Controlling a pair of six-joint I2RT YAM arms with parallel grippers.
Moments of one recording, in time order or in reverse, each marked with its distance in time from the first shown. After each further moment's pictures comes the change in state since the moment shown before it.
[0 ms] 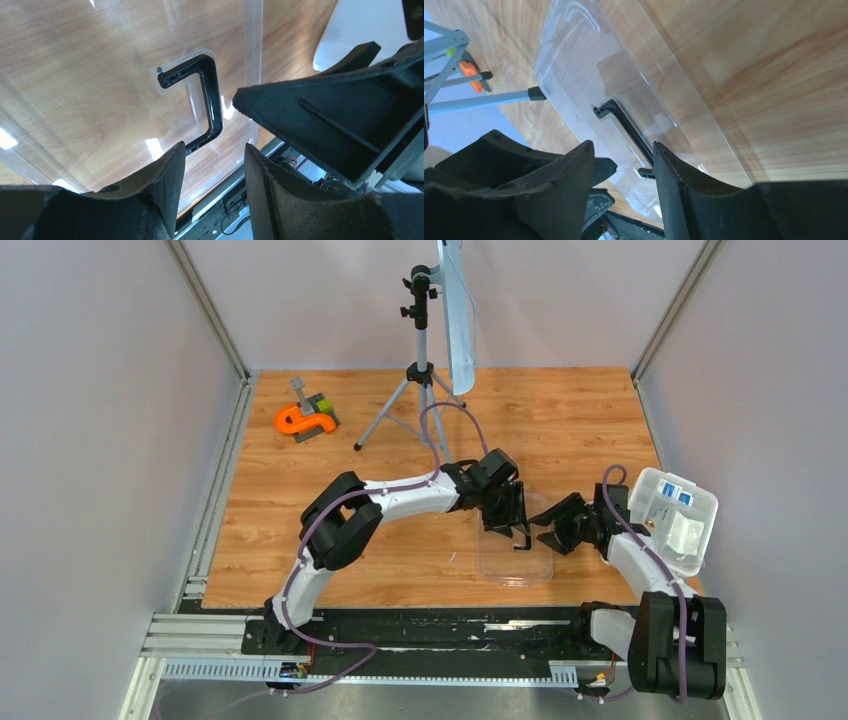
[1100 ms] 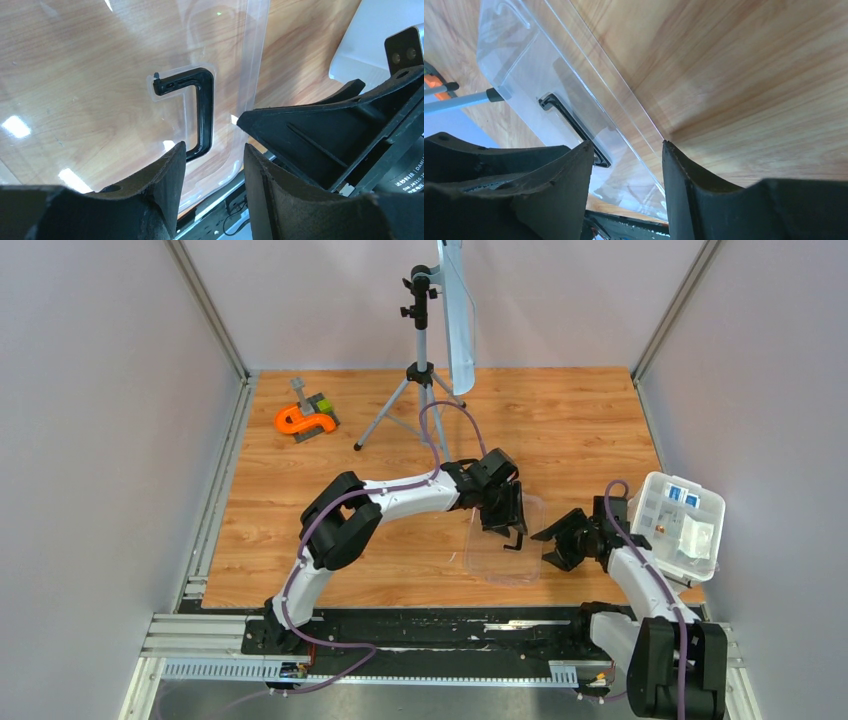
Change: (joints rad) left arm 0.000 0.005 0.011 -0.040 -0.029 -0.013; right arm 0.000 -0.132 -0.072 -0.137 0.071 0.023
